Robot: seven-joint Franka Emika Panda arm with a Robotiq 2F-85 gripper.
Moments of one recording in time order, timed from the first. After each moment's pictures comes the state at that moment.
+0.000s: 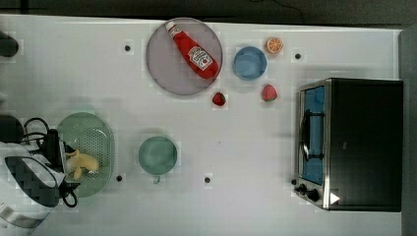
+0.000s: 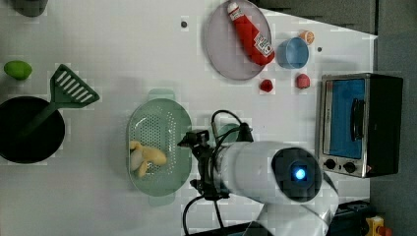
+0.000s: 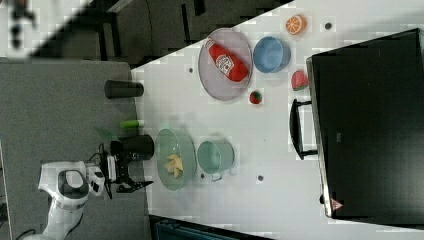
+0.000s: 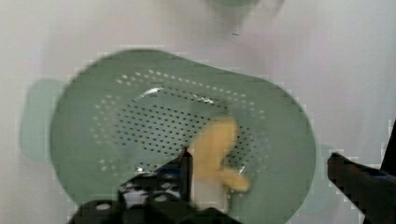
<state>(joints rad) 0.06 0.28 0.72 -2.05 -0.16 0.56 1.40</state>
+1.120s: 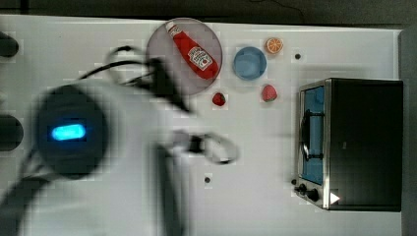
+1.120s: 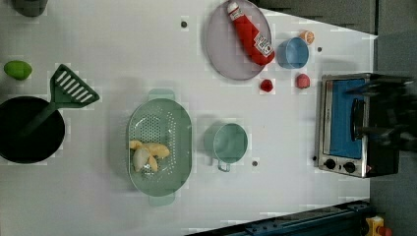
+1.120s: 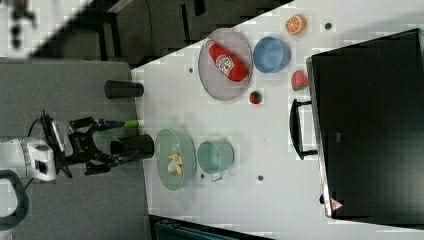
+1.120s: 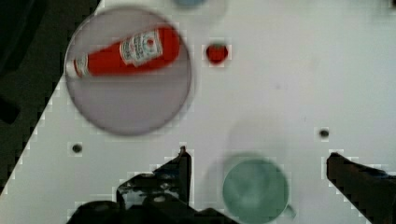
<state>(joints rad) -0.05 -0.18 0.21 -1.94 -0.02 0.27 0.44</state>
